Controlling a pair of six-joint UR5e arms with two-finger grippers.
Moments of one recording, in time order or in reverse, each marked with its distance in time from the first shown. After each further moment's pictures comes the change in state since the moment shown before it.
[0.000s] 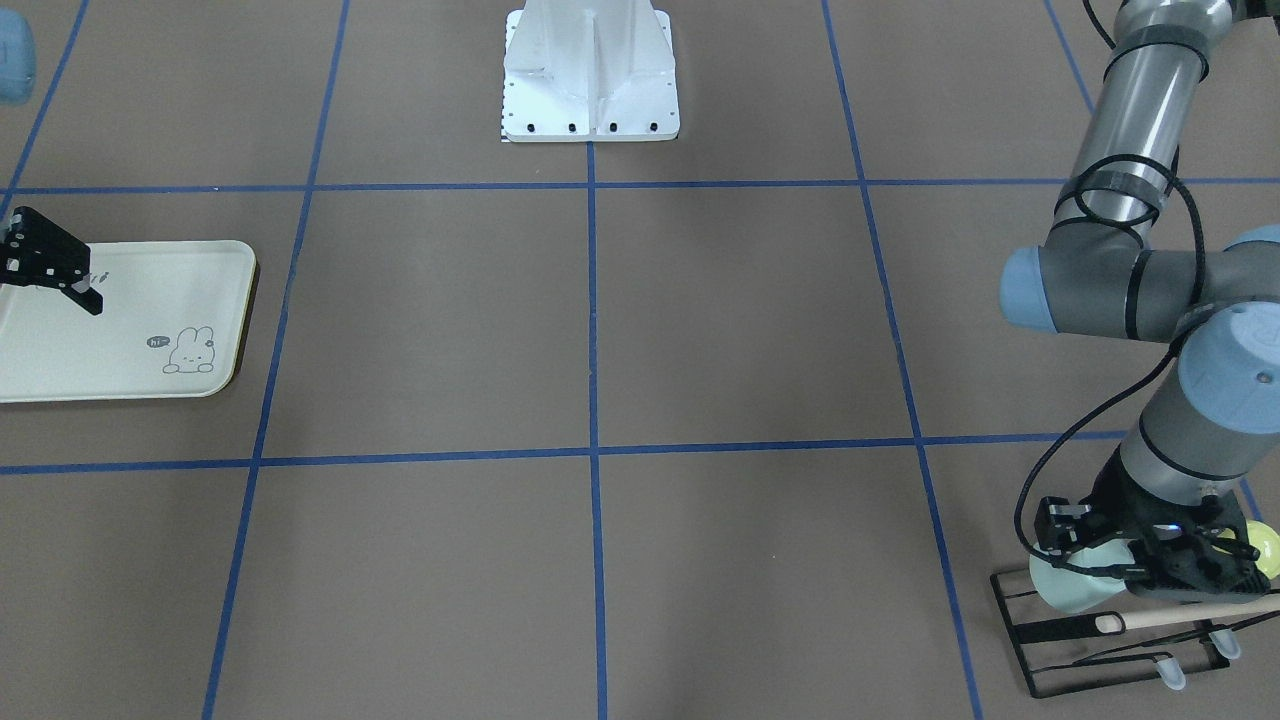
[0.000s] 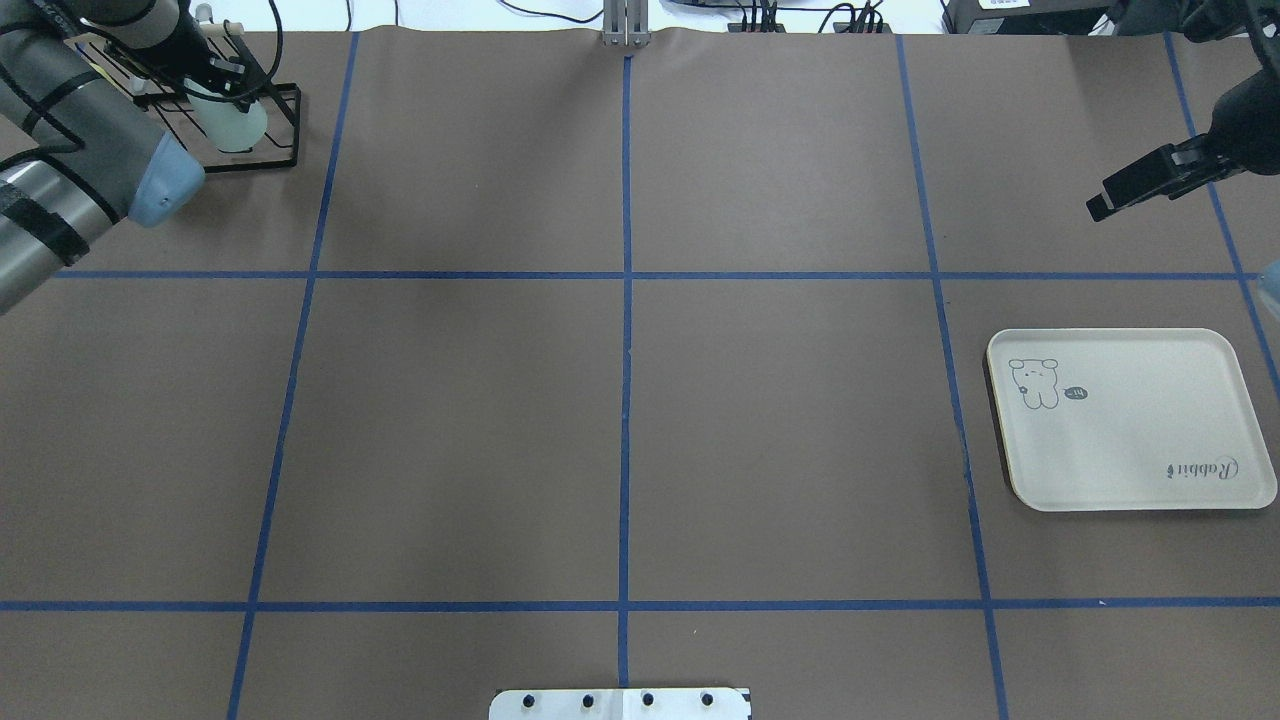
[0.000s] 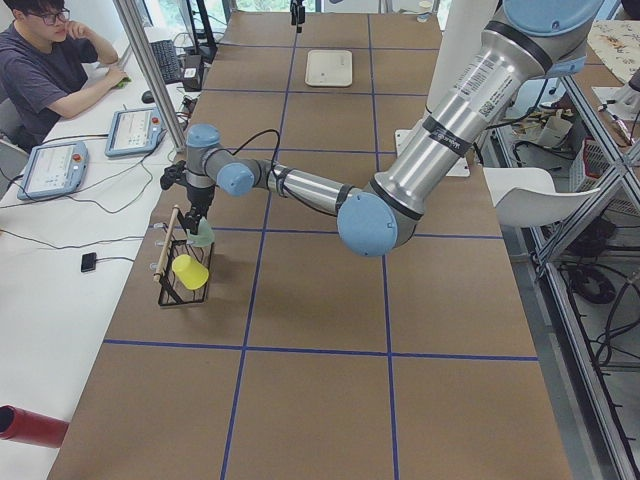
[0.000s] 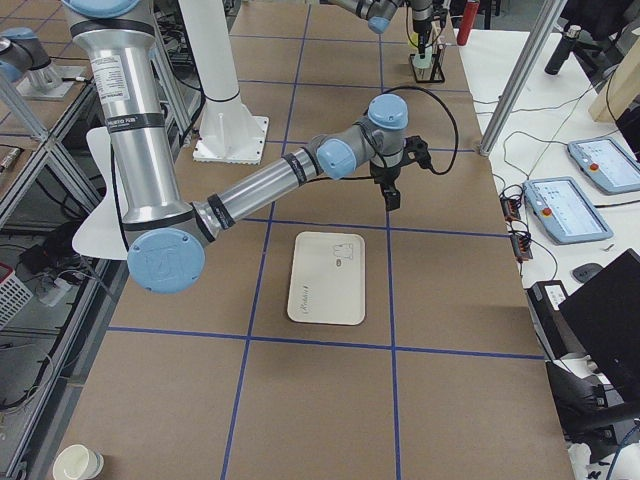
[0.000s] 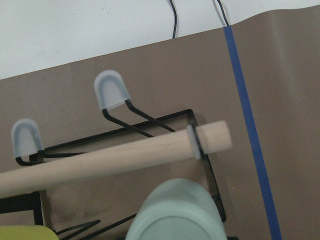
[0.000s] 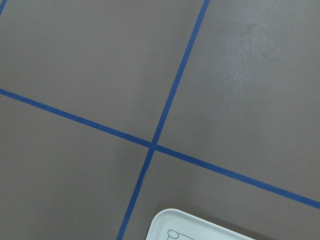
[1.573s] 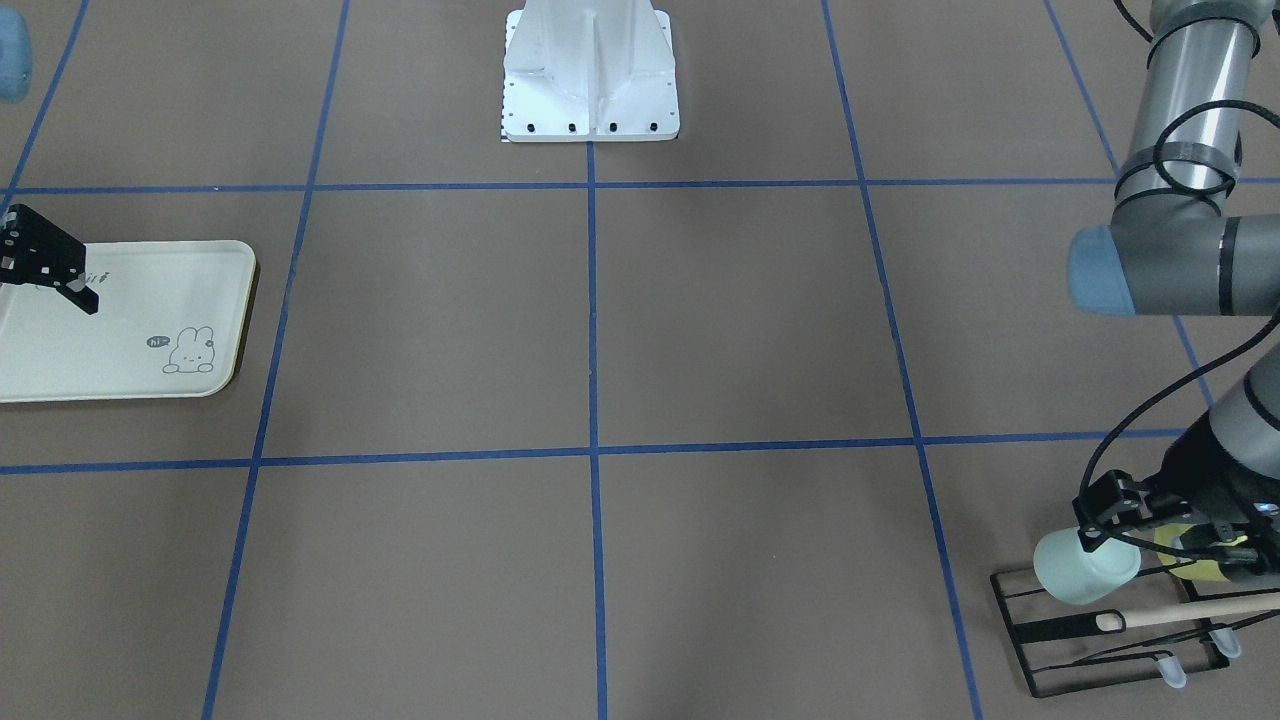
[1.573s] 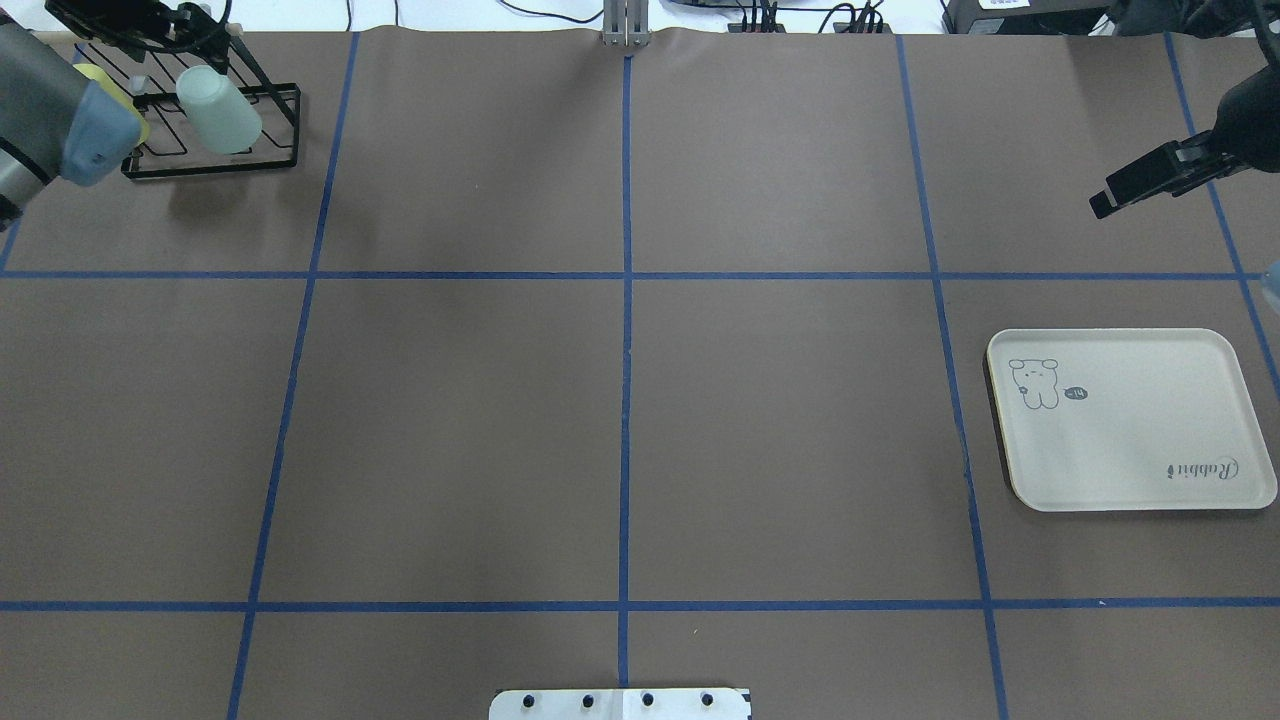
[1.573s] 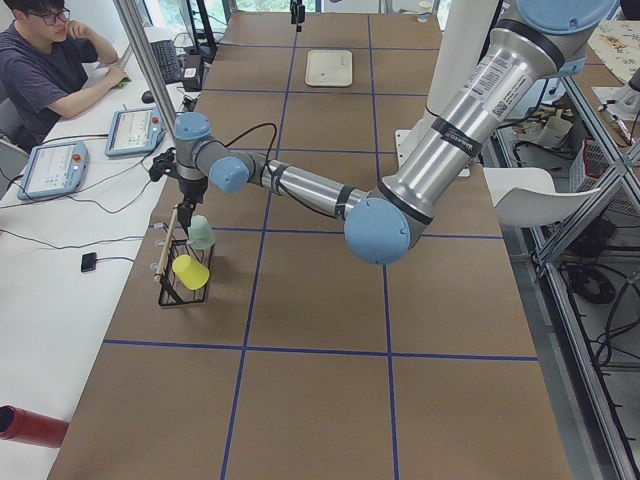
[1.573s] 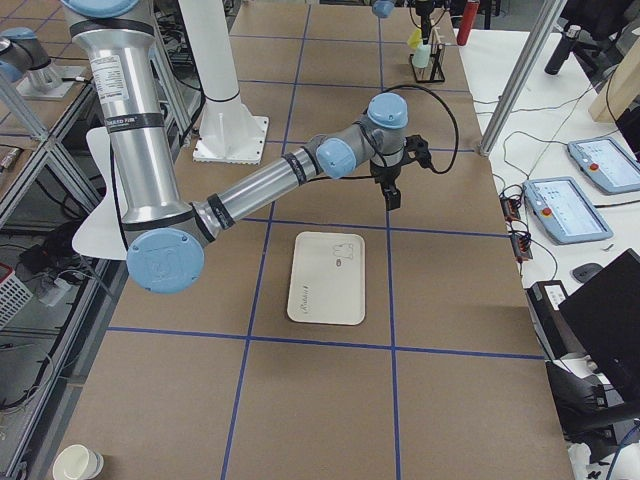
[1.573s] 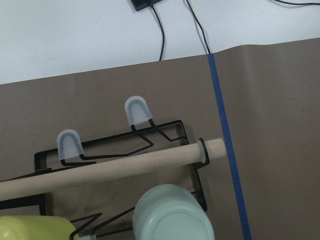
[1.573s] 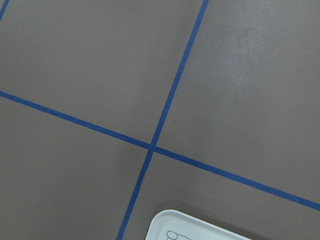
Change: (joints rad) left arm -0.066 0.017 -0.063 -0.001 -0.111 -0.011; right arm 0.003 0.000 0.003 0.000 -0.001 0.000
